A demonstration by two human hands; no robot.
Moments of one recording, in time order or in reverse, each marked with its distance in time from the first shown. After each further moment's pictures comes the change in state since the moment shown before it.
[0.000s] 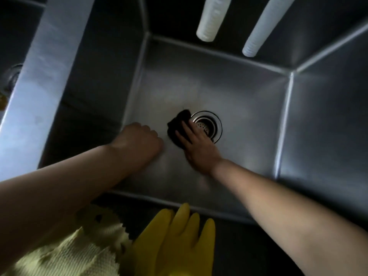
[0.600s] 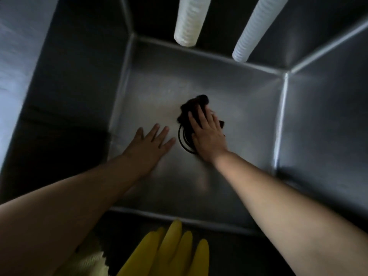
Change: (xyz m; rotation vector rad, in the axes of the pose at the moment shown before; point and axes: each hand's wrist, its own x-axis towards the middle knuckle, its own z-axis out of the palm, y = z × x) left_hand 0.073 0.022 0.043 -0.210 -0.132 -0.014; right_hand 0.021 0.050 -0.011 -0.004 0.086 0.293
